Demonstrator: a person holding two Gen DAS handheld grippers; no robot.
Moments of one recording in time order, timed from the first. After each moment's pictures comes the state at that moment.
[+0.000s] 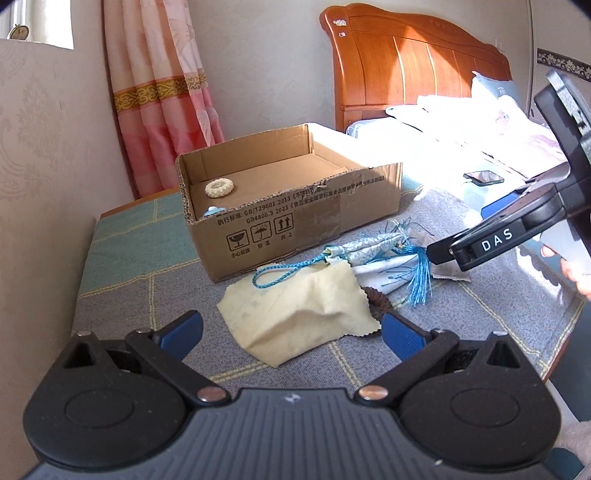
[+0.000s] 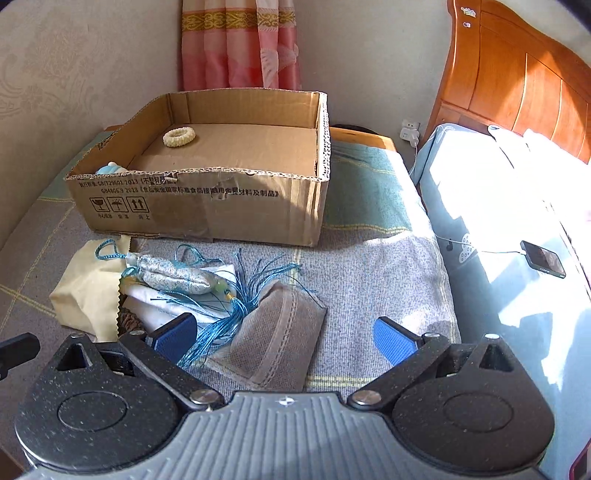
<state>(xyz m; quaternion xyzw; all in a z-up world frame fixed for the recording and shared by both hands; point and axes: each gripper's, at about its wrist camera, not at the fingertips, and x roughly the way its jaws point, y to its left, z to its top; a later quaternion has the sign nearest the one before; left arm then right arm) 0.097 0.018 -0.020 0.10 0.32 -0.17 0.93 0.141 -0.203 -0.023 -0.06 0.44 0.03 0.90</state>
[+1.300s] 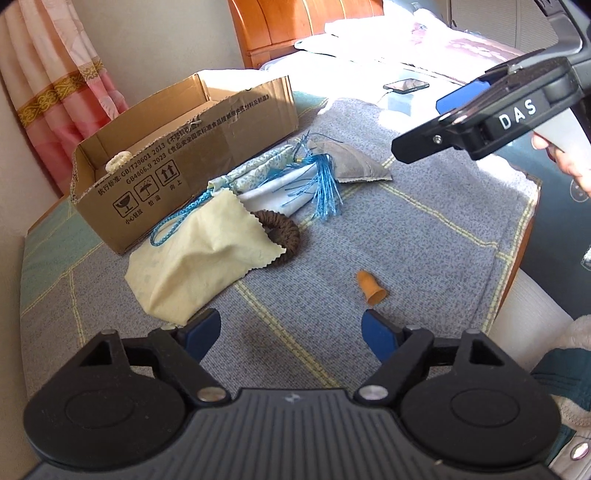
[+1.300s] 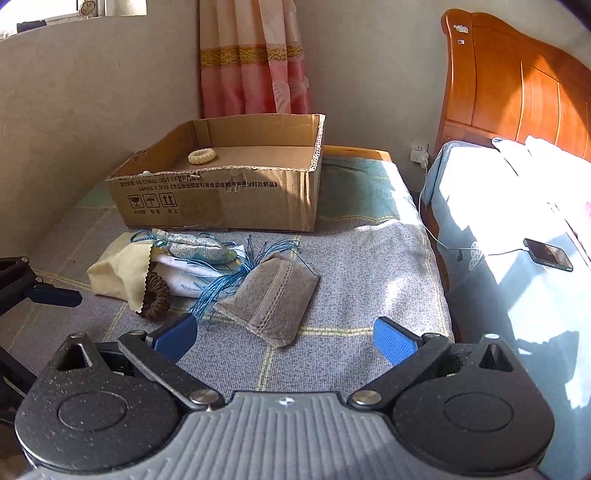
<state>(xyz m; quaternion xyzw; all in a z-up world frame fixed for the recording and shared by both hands) 0.075 -0.031 -0.056 0.23 0.38 -0.27 0.86 0.074 -0.236 -0.016 -0.02 0.38 0.08 0.92</state>
